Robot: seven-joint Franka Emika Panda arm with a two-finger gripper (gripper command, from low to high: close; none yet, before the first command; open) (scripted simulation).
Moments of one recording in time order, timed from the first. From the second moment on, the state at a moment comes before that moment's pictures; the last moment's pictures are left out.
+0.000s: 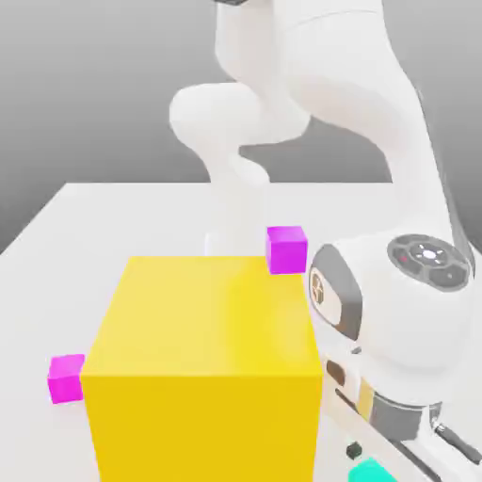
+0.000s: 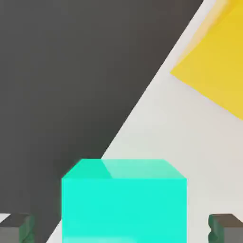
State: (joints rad) arm 0.22 0.53 0.07 -2.20 -0.08 2.73 2.13
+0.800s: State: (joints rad) arm 0.19 0.16 0.28 -2.46 -0.09 2.62 1.52
